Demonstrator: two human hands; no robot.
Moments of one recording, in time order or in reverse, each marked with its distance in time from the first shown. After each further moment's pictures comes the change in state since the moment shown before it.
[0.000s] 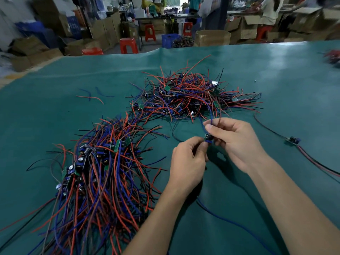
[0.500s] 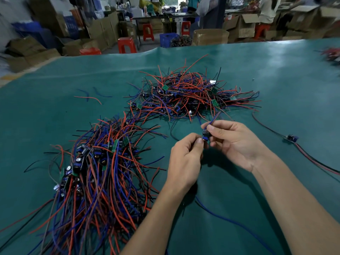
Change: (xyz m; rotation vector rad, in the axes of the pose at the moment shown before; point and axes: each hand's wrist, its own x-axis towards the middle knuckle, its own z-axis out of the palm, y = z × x) left_hand 0.001 0.001 0.000 -0.187 -0.026 -0.006; right_hand 0.002 -0.002 -0.014 0.266 -0.223 0.172
